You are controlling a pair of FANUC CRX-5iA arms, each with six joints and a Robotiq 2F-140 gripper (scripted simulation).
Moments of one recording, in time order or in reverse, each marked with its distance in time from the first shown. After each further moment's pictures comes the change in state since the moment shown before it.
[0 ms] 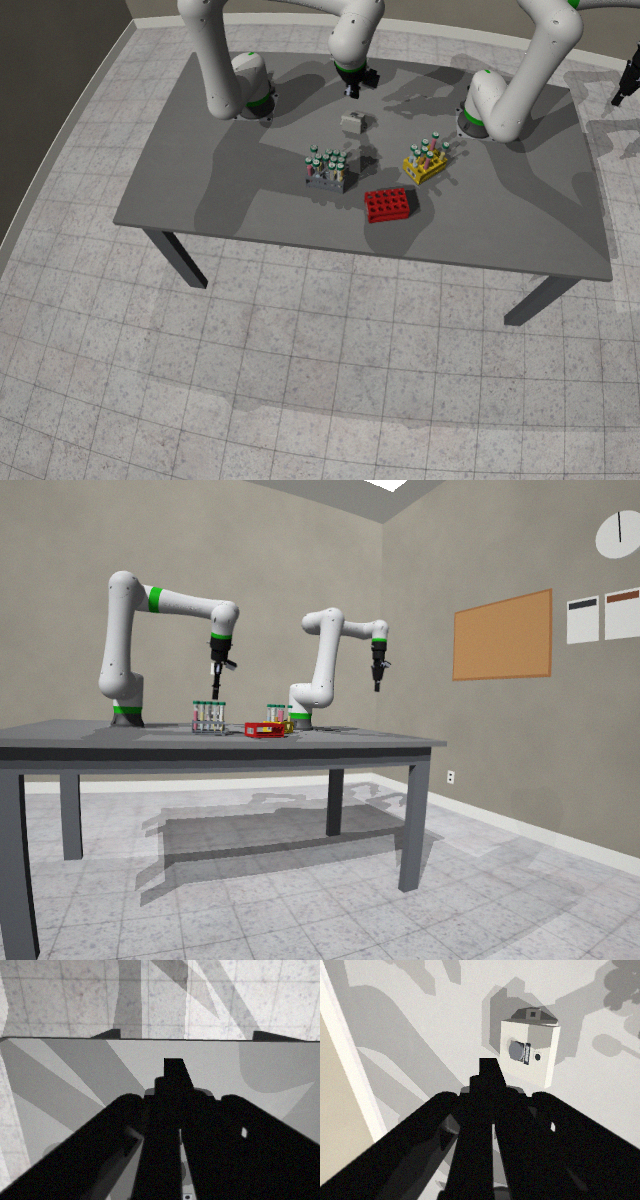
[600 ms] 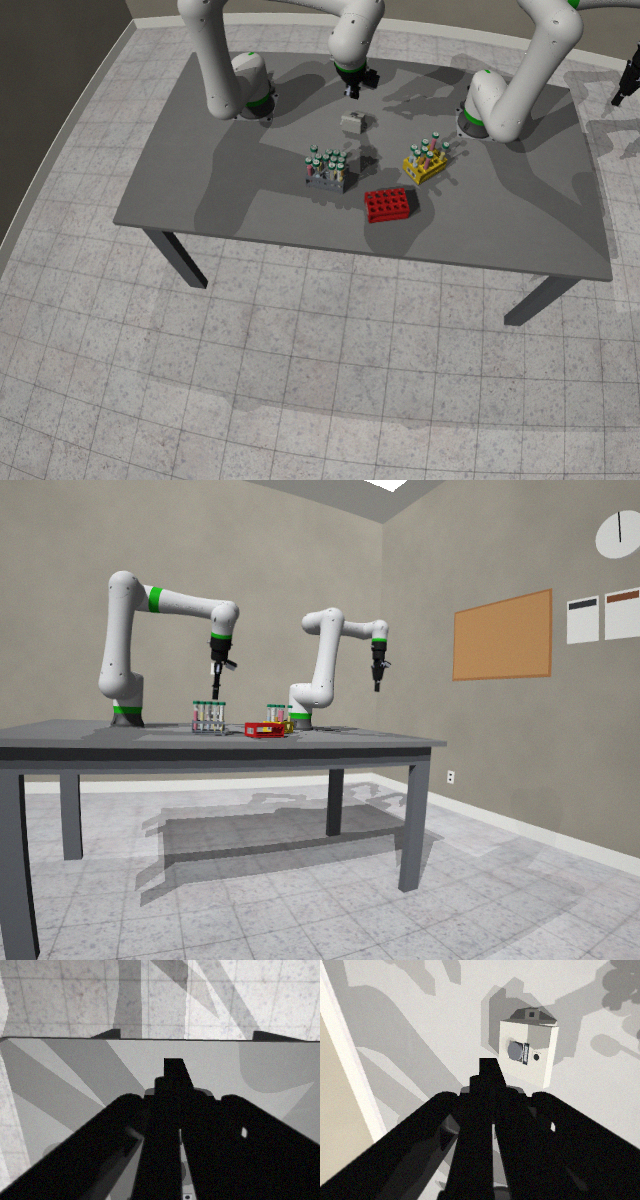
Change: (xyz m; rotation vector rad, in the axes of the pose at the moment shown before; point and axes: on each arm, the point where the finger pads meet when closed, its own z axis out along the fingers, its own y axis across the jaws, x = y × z) left arm 0.000 0.000 0.000 0.000 0.000 0.000; right arm 0.000 0.001 -0.001 -0.001 0.000 0.000
